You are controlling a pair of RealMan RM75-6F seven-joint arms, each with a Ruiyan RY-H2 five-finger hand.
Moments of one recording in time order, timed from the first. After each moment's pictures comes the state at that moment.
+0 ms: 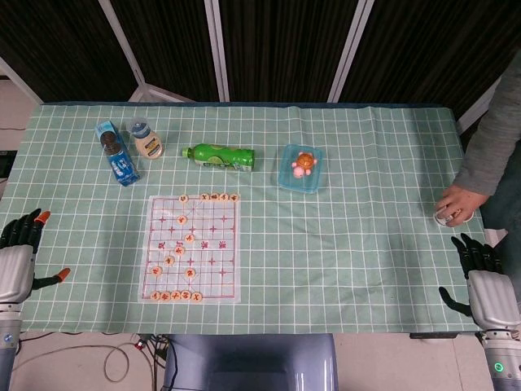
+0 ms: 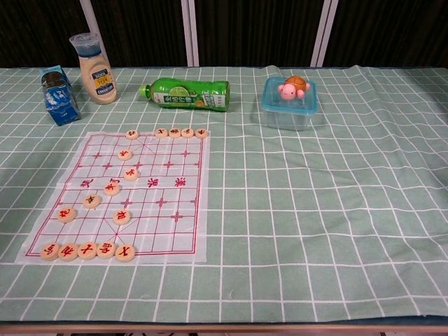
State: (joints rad) left arm -0.15 -1.19 -0.11 -1.67 1.31 1.41 0.15; right arm 0.07 -1.10 0.07 -1.67 -1.41 1.41 -0.04
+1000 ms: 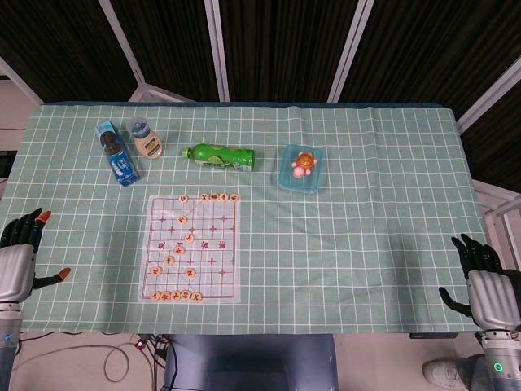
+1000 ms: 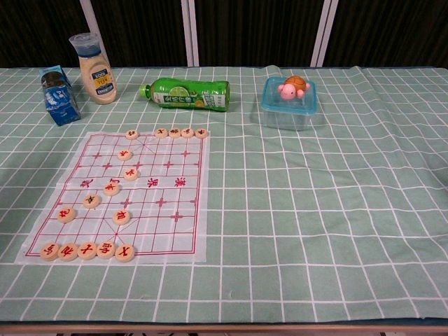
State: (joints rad) left arm -0.16 -1.19 -0.11 -1.66 1.31 1.40 0.14; right arm 0.07 -1.10 0.07 -1.68 -1.40 1.41 -0.05
